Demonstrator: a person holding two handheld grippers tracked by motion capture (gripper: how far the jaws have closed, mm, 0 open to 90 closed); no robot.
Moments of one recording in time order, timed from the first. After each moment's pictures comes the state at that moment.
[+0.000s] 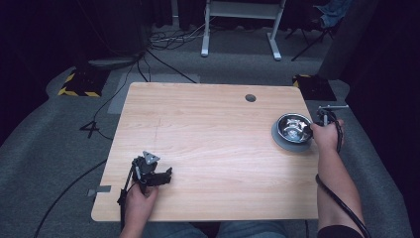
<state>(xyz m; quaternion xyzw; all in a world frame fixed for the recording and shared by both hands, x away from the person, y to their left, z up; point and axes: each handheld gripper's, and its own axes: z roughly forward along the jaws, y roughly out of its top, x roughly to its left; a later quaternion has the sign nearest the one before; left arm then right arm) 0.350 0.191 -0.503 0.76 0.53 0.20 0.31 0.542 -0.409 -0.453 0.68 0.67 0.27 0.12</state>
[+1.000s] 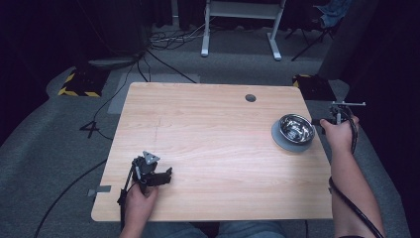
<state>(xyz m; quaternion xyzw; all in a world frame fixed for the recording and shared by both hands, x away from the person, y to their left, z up) 0.351 0.191 -0.503 0.76 0.53 0.19 0.31 0.524 -0.428 -0.416 0.65 0.66 0.31 0.19</state>
